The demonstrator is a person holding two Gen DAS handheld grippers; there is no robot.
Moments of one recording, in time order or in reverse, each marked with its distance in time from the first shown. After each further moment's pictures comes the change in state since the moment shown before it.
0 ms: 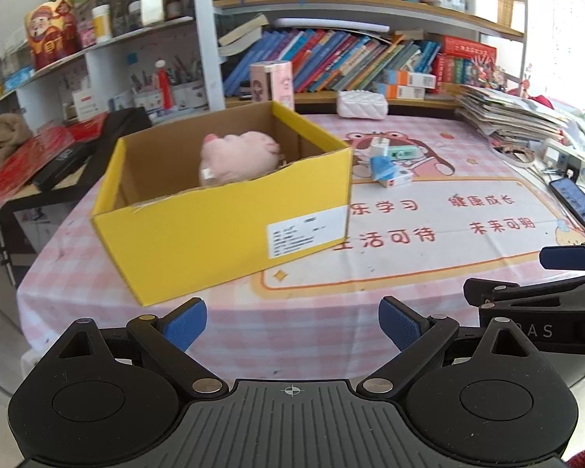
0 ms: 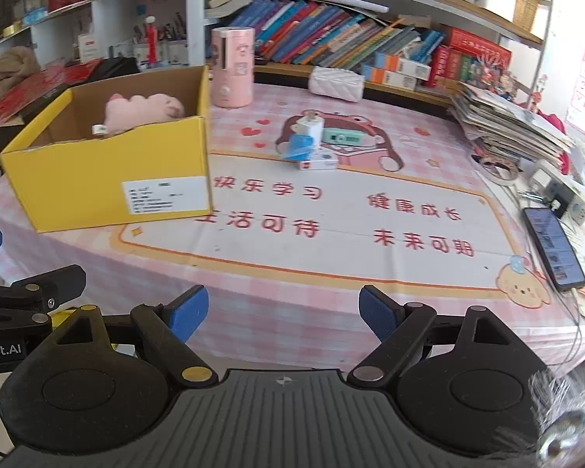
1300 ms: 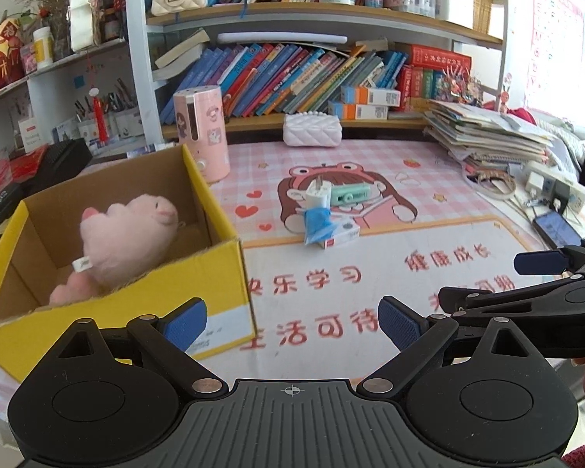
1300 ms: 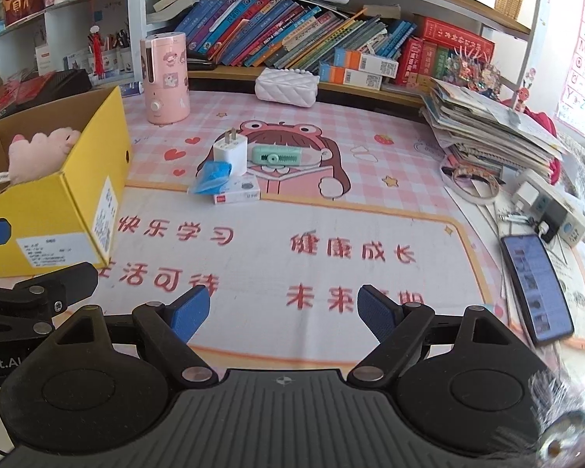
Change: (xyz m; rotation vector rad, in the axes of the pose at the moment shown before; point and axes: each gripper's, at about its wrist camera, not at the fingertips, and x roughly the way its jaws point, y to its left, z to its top) left arm 0.073 -0.072 0.072 0.014 -0.042 -0.073; right arm 0.066 -0.090 0.060 0.007 0.009 -0.016
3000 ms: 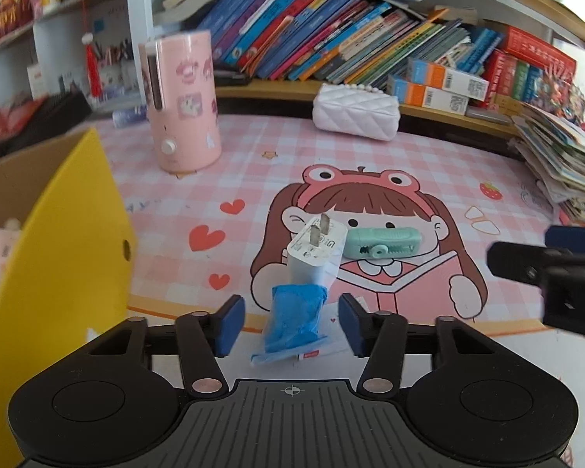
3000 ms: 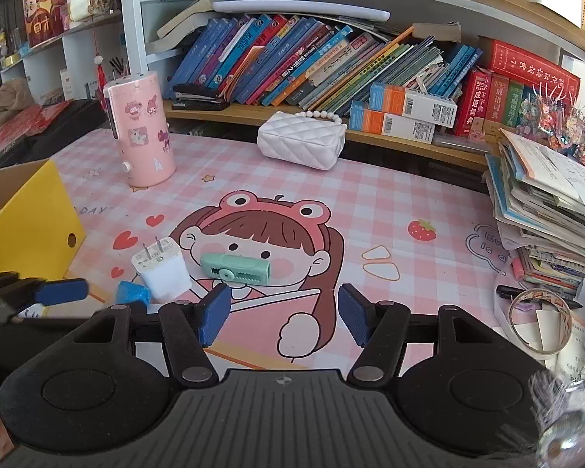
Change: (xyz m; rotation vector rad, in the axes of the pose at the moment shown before) left arm 0.180 -0.042 0.074 -0.200 0.121 0.149; right arm 0.134 -0.095 0.114 -0.094 -0.069 0.222
